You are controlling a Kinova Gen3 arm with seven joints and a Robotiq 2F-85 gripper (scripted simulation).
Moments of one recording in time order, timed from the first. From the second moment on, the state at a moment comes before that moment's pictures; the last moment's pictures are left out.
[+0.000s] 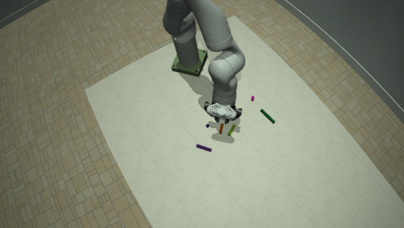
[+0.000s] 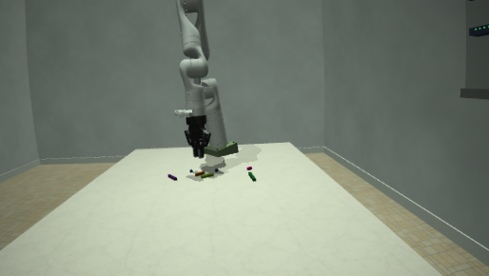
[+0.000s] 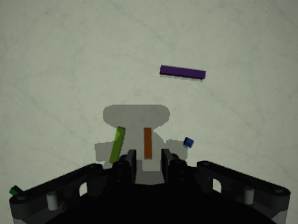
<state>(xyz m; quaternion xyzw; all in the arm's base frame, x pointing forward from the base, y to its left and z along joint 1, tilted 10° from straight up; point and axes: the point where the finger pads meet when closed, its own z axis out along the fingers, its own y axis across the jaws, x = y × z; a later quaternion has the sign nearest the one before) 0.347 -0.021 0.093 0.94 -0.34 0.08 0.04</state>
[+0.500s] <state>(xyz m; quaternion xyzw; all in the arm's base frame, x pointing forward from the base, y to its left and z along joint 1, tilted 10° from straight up) 0.349 -0.021 0.088 0.94 -0.34 0.08 0.04</state>
